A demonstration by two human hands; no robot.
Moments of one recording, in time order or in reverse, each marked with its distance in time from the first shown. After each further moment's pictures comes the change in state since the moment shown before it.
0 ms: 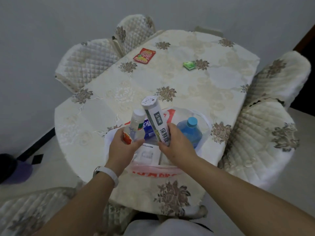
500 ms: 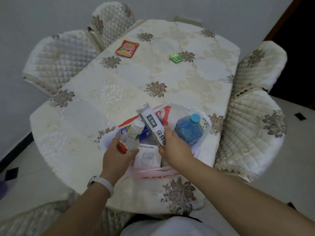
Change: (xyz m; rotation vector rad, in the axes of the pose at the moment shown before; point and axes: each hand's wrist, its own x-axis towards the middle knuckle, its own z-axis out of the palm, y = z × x) left_hand 0.027 -0.047 -0.024 0.202 -0.122 -0.034; right_hand 0.009 0.001 0.040 -0.361 -0.034 0.164
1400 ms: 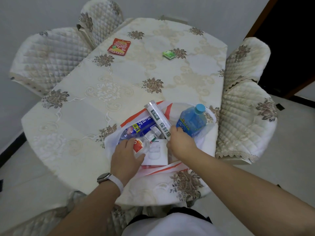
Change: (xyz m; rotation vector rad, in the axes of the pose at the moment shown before) left_hand 0.001 -0.032 -0.004 0.484 -0.126 0.332; right_hand 0.005 -0.007 0.027 -0.233 -0.015 0.178
